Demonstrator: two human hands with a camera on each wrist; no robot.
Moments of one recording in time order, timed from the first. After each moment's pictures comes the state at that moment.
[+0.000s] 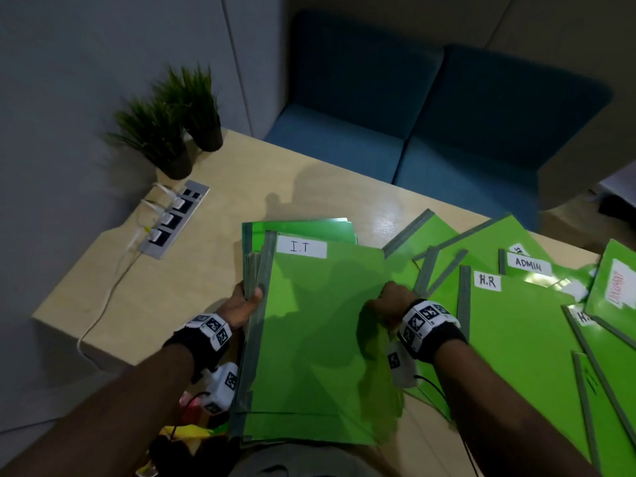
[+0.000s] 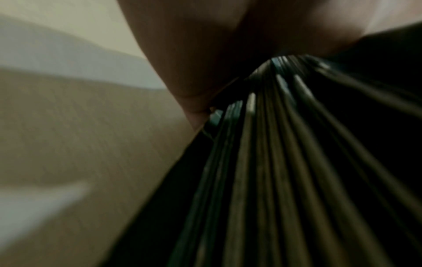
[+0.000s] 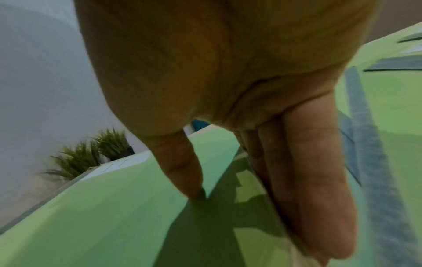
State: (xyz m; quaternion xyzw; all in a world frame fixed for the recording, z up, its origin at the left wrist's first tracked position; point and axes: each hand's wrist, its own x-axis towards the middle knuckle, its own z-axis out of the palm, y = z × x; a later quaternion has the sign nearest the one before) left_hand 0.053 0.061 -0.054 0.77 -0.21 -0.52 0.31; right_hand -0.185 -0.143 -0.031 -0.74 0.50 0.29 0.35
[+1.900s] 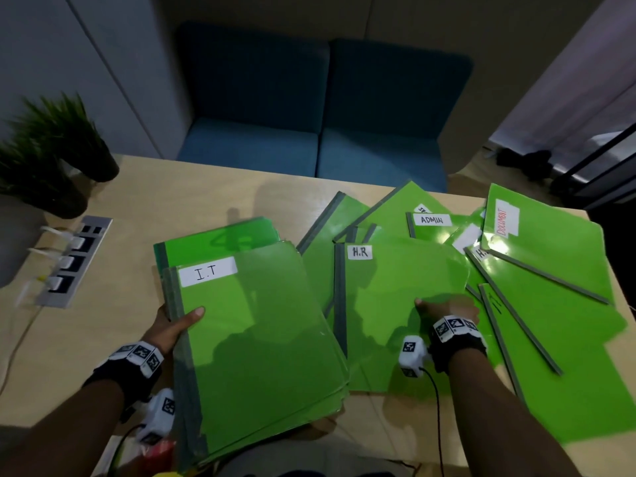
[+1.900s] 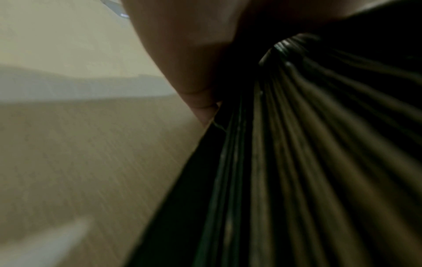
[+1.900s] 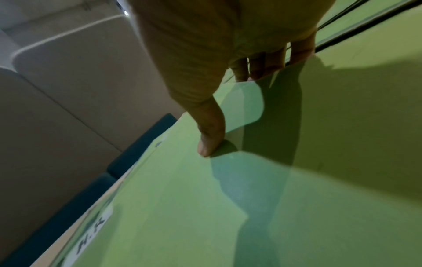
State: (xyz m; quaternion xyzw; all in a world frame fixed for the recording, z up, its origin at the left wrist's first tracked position) left_hand 0.037 0.055 -0.074 0.78 -0.12 -0.48 0.39; right_hand -0.445 -0.164 -0.126 -0.39 0.89 0.02 0.24
